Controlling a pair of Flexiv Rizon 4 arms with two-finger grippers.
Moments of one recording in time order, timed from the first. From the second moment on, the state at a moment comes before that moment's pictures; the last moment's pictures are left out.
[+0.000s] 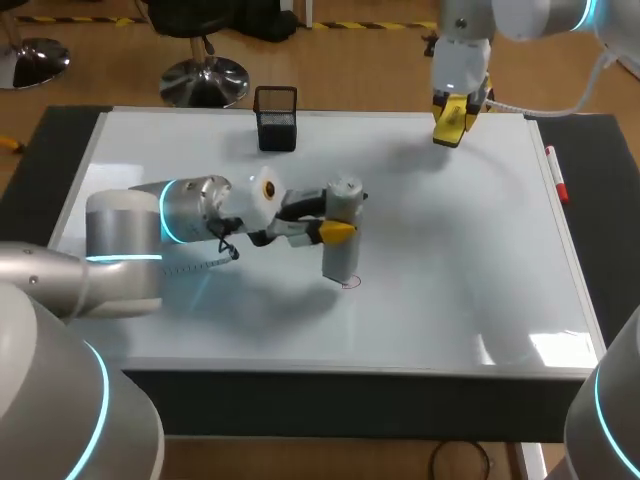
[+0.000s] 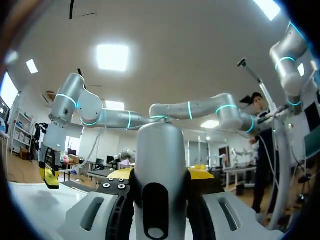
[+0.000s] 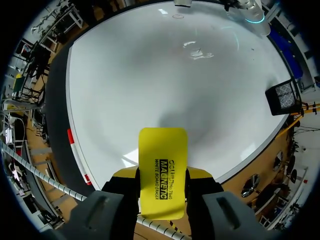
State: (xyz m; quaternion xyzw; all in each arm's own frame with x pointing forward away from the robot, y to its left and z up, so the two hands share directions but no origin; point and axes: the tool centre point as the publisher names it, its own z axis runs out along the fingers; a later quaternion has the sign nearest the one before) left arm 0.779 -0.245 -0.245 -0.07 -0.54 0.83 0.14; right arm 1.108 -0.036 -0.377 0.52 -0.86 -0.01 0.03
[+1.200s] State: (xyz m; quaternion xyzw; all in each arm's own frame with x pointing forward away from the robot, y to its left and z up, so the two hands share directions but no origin) left arm 0.794 -0.273 -0.283 -0.07 -0.58 0.80 0.13; right arm 1.108 -0.036 -0.377 0.52 -0.86 -0.01 0.03
